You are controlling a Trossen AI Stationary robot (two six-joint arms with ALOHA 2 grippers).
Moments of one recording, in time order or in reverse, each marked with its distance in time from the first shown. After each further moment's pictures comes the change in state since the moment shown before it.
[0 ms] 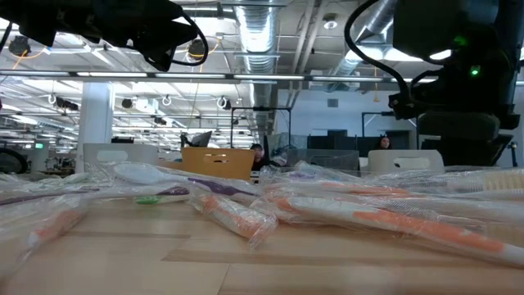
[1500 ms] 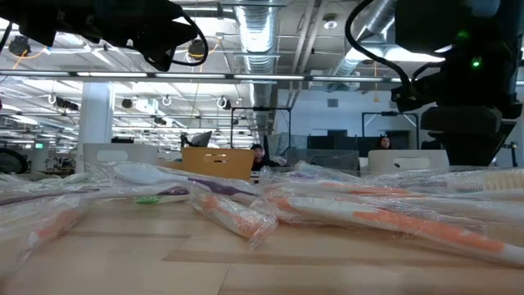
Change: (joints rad) left arm 0.000 0.000 0.000 0.000 0.001 0.003; right arm 0.004 0.002 0.045 -0.121 0.015 0.027
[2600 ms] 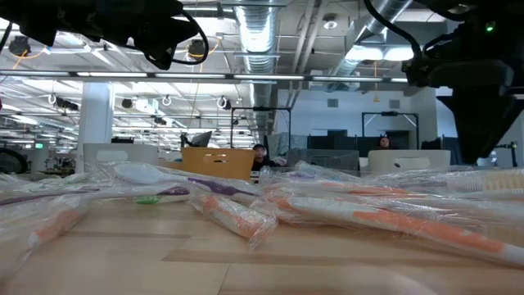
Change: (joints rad) left arm 0.000 0.000 0.000 0.014 0.004 0.000; right arm 0.036 -0.133 0.001 -0.043 -0.012 0.061
